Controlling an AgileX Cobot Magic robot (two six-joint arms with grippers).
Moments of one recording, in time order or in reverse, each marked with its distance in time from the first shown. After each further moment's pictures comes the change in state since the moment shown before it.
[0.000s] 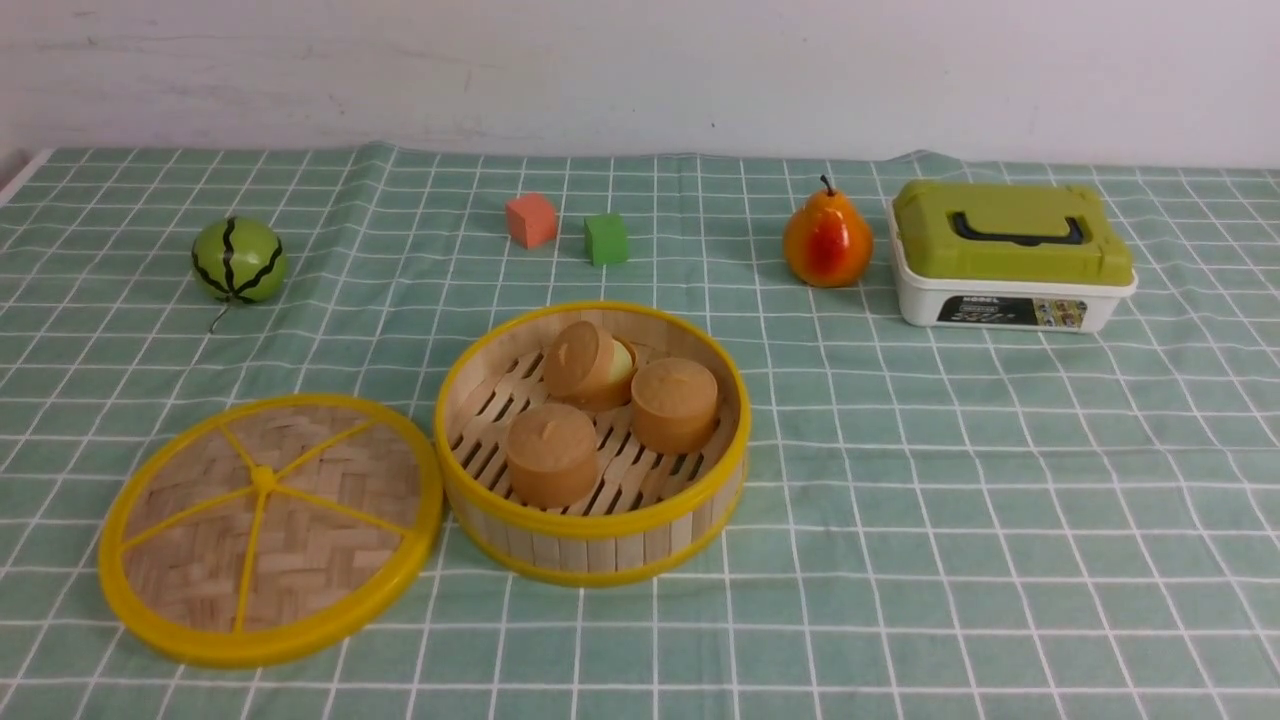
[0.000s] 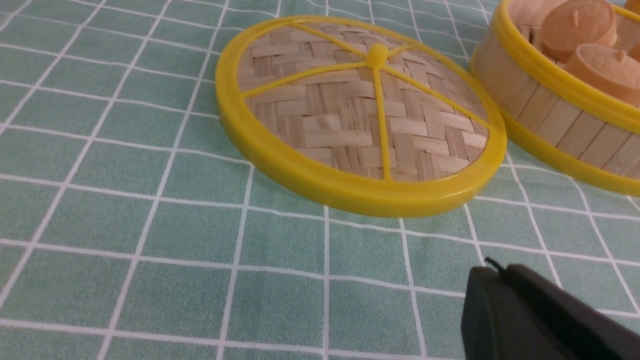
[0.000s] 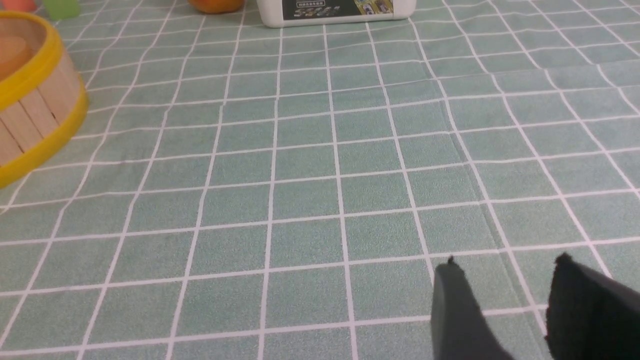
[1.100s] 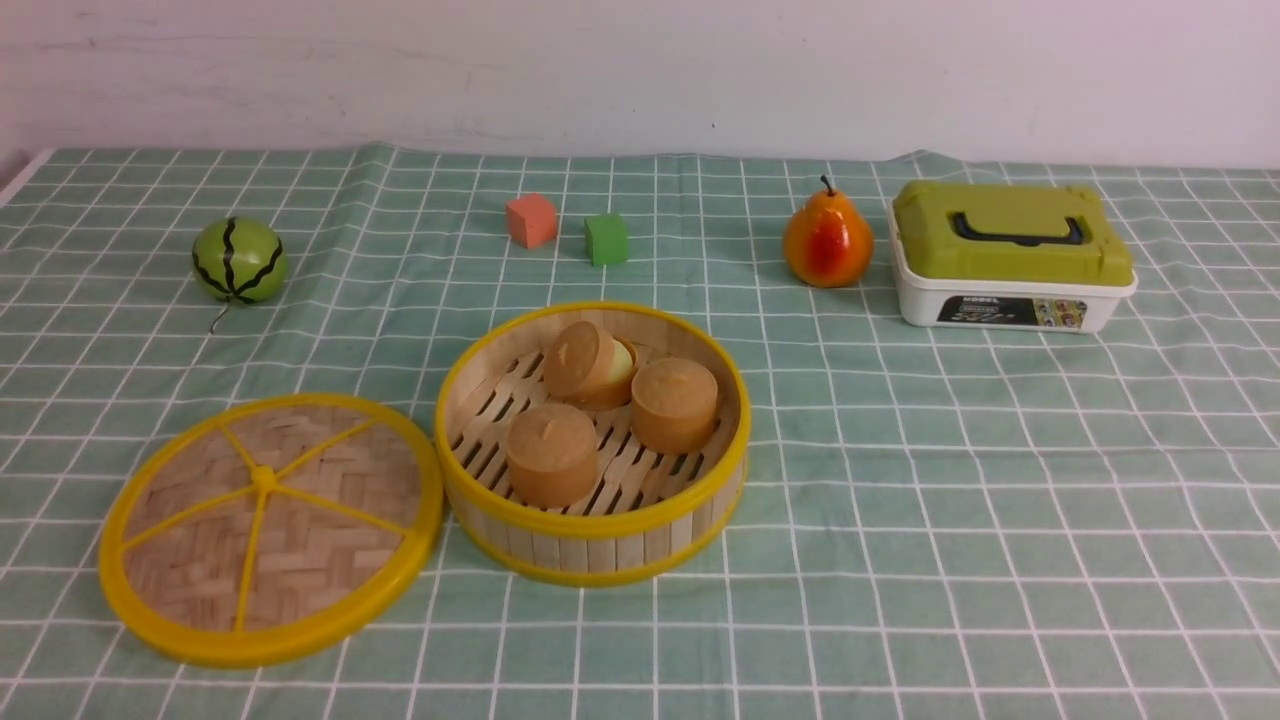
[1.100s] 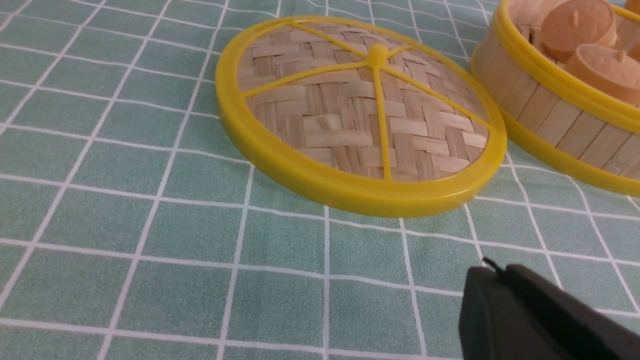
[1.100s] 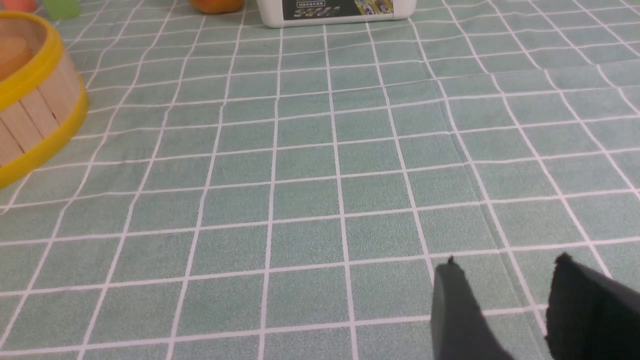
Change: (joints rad) right arm 0.000 0.000 0.000 0.000 0.000 0.000; left arm 0.000 0.000 0.000 0.000 0.000 0.000
